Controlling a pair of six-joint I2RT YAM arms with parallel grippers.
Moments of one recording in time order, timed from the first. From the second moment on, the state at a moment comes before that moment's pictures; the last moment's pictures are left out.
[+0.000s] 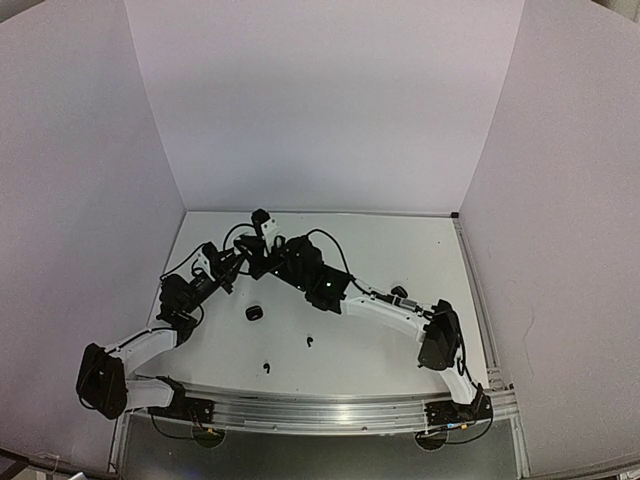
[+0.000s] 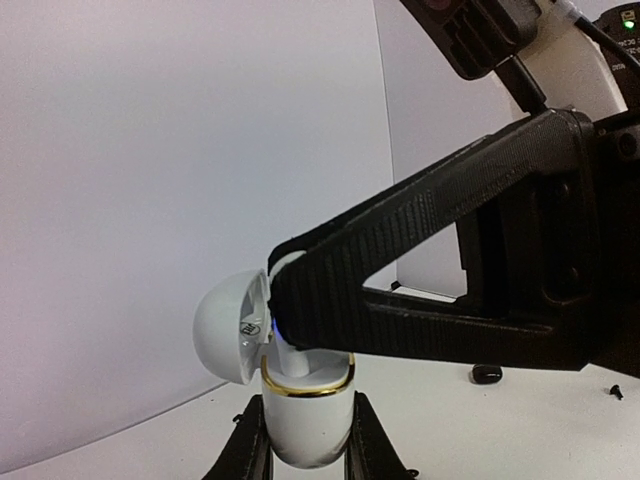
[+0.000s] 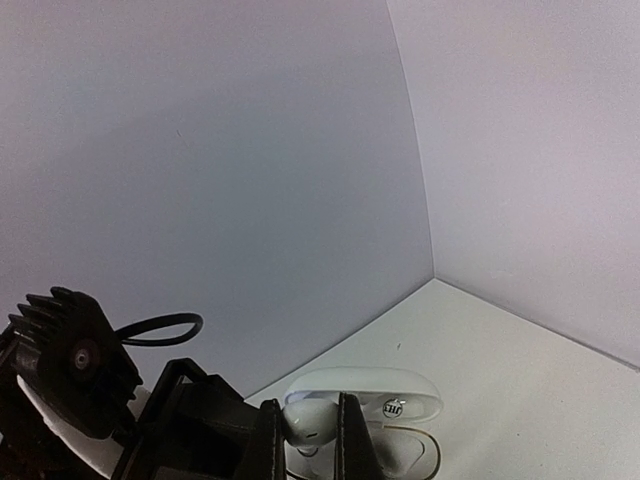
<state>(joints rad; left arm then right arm) -0.42 1.19 0.56 0.90 0.41 0.00 1.08 2.21 2.11 0.13 0.07 0.23</state>
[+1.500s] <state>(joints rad) -0.41 1.20 0.56 0.81 0.45 -0.02 1.07 2.18 2.00 0.15 0.07 0.18</state>
